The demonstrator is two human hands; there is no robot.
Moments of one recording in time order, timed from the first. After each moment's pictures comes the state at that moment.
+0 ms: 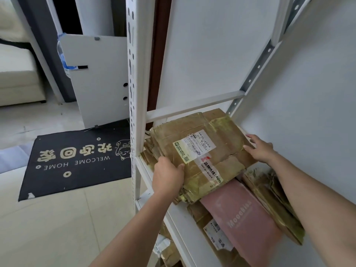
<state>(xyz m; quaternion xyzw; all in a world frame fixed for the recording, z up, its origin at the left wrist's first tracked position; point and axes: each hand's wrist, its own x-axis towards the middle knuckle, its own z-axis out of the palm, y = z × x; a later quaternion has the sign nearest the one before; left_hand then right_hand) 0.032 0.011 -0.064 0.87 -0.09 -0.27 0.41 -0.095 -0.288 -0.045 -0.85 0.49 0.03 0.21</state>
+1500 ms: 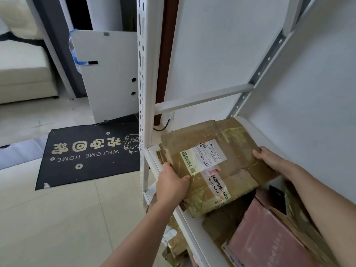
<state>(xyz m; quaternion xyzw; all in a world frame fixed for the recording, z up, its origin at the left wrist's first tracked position) 0.003 0.045 -0.081 0.84 -0.06 -0.31 0.45 -0.128 -0.266 -0.059 -0.75 0.51 0.08 0.42</state>
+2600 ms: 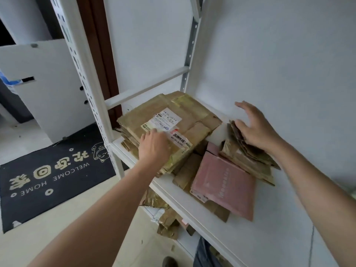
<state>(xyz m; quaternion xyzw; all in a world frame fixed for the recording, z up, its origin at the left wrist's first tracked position) -0.032 0.039 -0.002 0.86 -0.46 -0.10 0.19 -0.254 -0.125 0.063 -0.87 0.42 -0.17 0.18</state>
